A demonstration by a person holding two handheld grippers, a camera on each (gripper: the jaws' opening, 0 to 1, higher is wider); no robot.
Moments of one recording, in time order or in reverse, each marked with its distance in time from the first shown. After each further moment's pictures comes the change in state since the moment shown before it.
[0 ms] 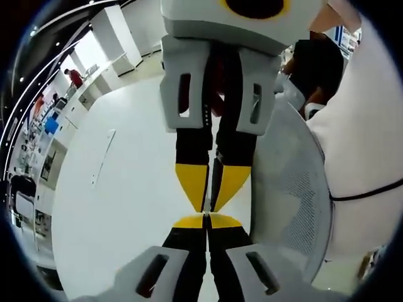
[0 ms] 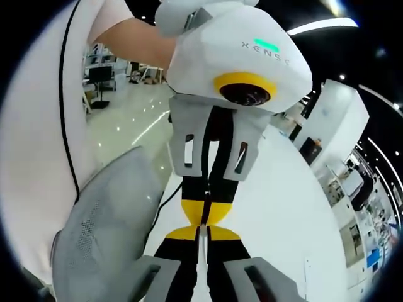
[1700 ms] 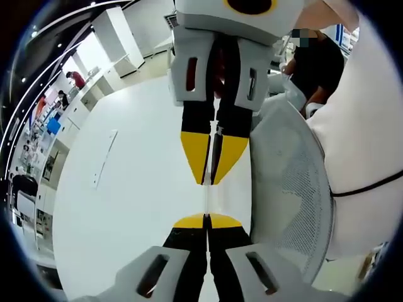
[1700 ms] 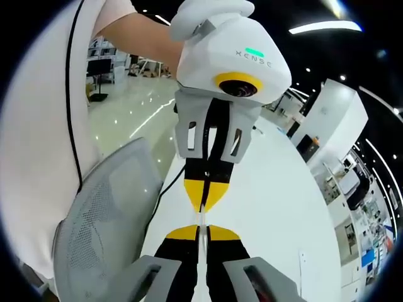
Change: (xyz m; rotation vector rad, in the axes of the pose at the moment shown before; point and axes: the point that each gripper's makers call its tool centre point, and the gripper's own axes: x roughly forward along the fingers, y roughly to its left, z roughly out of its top) left arm -0.003 -0.001 -0.007 -0.006 -0.013 0.016; right arm -0.015 0.003 -0.012 -0.007 0.046 -0.021
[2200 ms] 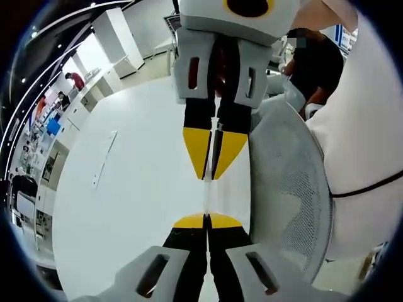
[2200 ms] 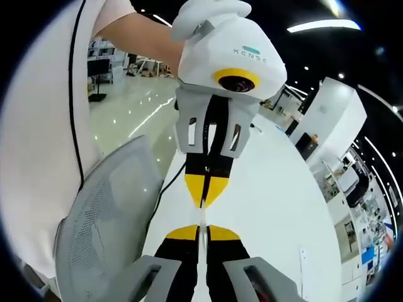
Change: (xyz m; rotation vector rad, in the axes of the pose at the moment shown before) left arm 0.000 -0.002 0.002 0.004 -0.007 -0.005; right arm -0.004 0.003 -0.005 0.012 0.006 -0.005
